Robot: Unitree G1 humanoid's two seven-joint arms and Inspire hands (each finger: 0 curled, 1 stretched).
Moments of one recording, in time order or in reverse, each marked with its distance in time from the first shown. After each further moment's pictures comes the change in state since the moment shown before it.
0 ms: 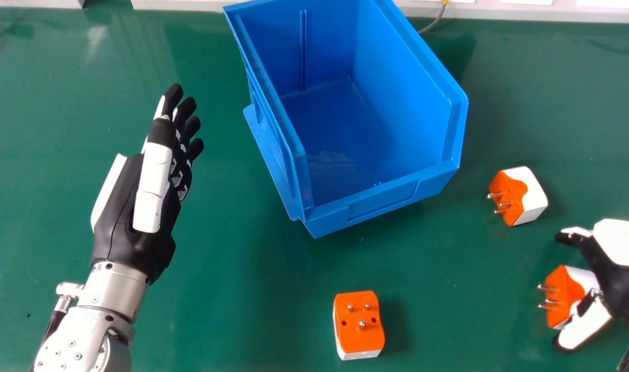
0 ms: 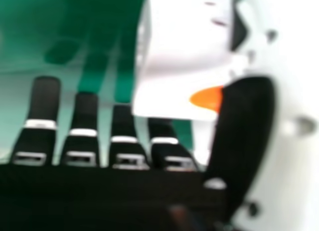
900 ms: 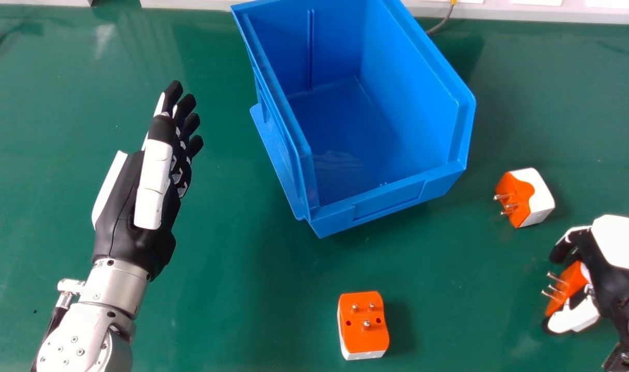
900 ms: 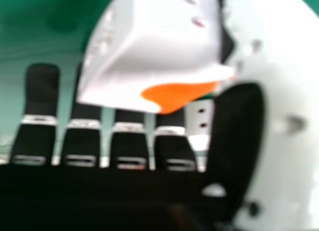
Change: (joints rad) left arm -0.017 0.000 0.000 0.020 0.005 -0.011 0.005; right arm 0.029 0.074 0.017 -0.045 -0.053 0.069 -0.100
